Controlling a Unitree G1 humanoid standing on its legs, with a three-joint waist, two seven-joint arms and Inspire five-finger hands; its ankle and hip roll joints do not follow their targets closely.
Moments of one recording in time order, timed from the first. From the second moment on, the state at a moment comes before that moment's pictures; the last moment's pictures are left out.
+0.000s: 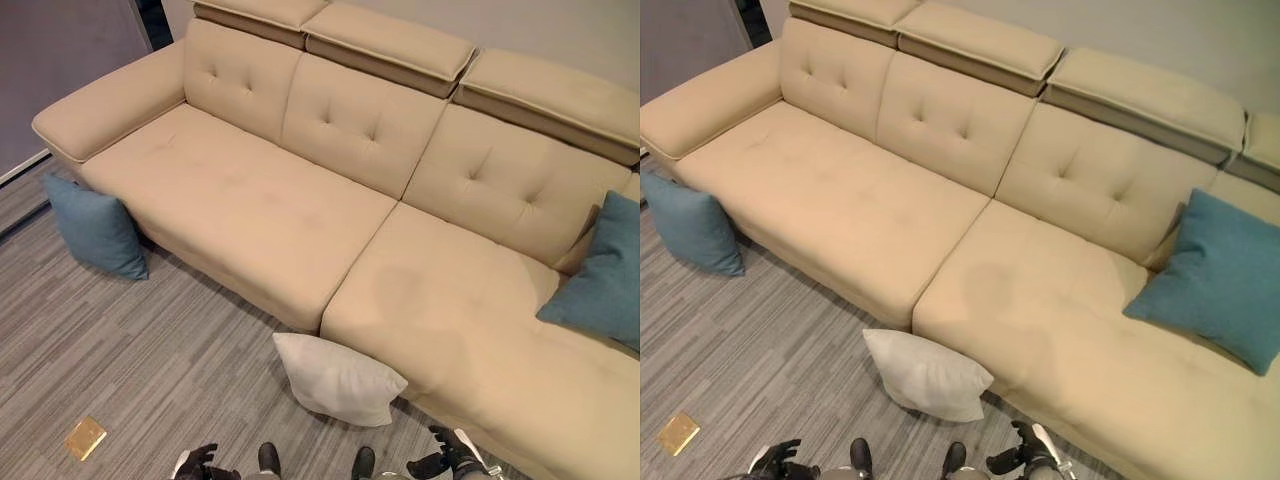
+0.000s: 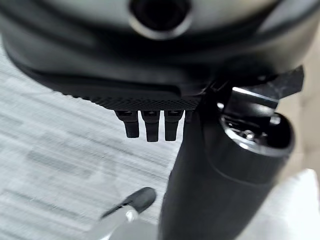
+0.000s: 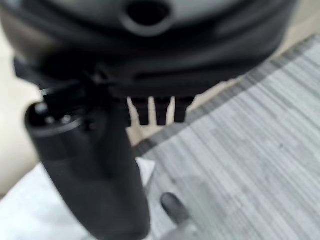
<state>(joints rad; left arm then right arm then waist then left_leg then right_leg) -0.01 0.28 -0.18 1.16 -0.06 -0.09 0.12 -0.06 -0.29 0.26 1.09 -0.11 -0.03 -0.18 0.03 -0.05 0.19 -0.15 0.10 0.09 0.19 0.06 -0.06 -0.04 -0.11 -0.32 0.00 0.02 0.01</state>
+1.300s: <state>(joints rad) -0.53 0.32 -0.21 0.84 -0.37 -0.21 0.34 -0.65 -0.34 0.21 0.69 0.02 -0.09 -0.46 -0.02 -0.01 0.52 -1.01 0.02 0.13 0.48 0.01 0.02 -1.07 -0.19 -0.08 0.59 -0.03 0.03</state>
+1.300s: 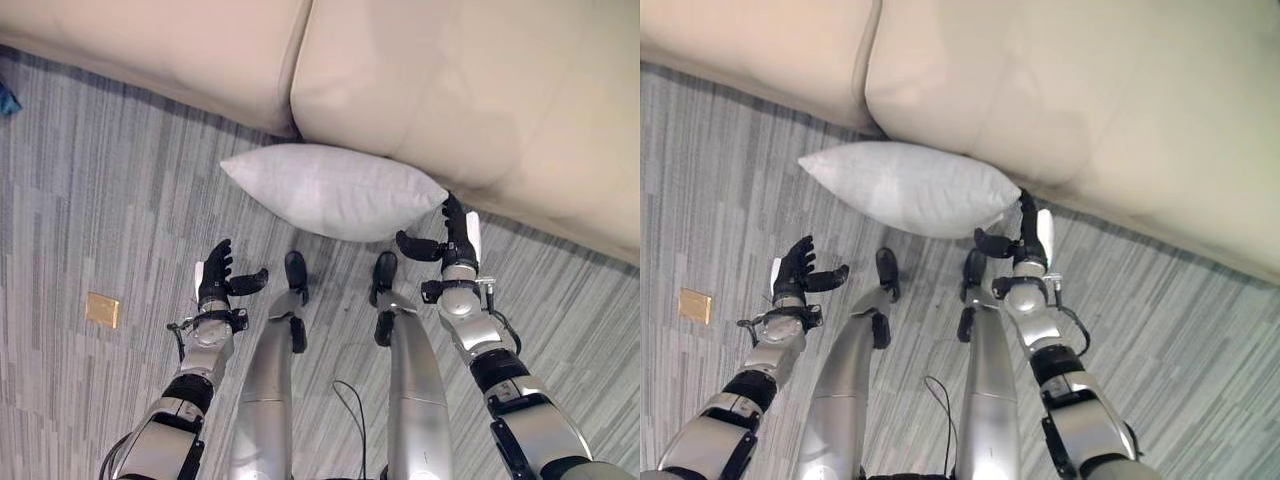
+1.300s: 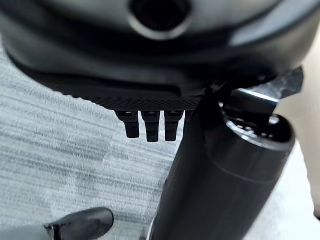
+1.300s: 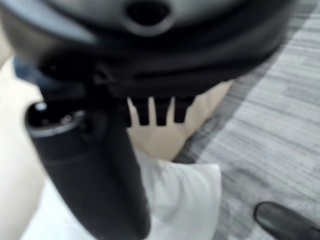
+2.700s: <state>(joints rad) -0.39 0.31 -0.23 0.40 -0.50 -0.23 0.39 -0.32 -0.29 0.29 0.27 0.17 -0.15 -0.37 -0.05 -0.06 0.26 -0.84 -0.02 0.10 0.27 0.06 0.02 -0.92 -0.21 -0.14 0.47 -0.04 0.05</state>
